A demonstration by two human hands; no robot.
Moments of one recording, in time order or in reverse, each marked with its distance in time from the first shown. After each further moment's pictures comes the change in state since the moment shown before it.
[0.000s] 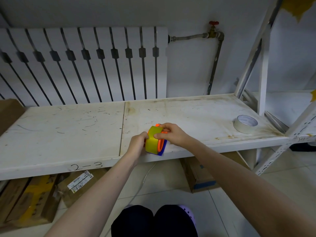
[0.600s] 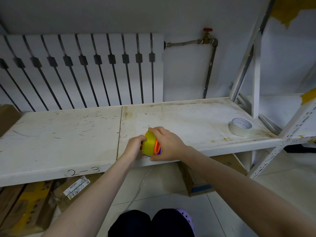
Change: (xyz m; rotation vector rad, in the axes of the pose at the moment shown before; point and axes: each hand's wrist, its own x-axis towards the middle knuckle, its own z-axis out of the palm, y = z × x) left_hand -0.004 0.007 -0.002 -0.009 -0.059 0.024; right_hand -0.019 -0.002 0.012 -0.801 0.061 -0.361
